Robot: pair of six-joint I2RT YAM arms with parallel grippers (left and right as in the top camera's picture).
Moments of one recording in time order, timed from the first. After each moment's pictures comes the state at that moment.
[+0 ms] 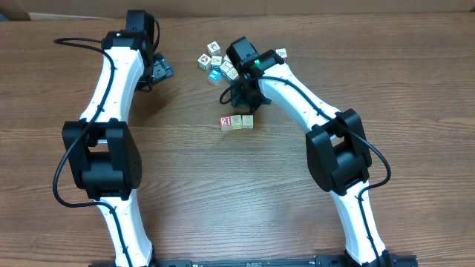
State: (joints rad) left arm -0.03 2.18 1.91 -1.04 -0.24 -0.61; right arm 0.52 2.37 2.02 -0.94 -0.02 0.49
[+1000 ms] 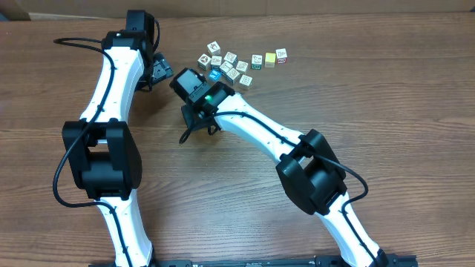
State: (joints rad) left arm -0.03 2.18 1.91 -1.04 -0.24 -0.61; right arm 0.80 2.37 2.02 -0.84 0.08 0.44
